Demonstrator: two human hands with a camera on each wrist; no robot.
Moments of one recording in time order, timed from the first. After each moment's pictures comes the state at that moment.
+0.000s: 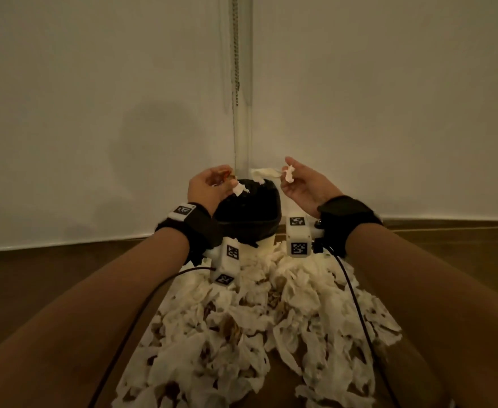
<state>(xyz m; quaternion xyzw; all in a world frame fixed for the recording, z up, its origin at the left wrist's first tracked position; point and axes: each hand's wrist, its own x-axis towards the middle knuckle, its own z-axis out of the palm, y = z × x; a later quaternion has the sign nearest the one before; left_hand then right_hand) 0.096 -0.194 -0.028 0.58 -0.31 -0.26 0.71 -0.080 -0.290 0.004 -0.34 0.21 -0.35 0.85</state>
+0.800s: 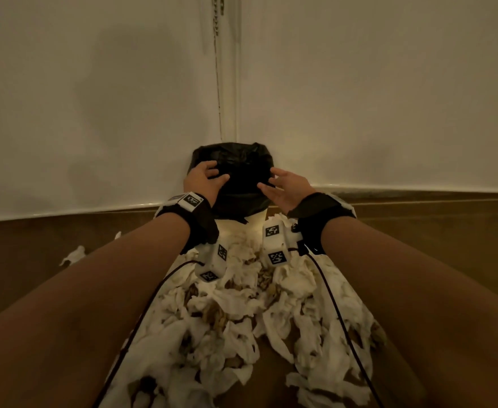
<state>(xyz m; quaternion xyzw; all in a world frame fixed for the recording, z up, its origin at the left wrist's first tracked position) 0.112 -0.245 -0.120 0.77 -0.33 -0.20 0.51 -0.039 -0.322 -0.099 -0.38 0.39 -0.32 0.78</state>
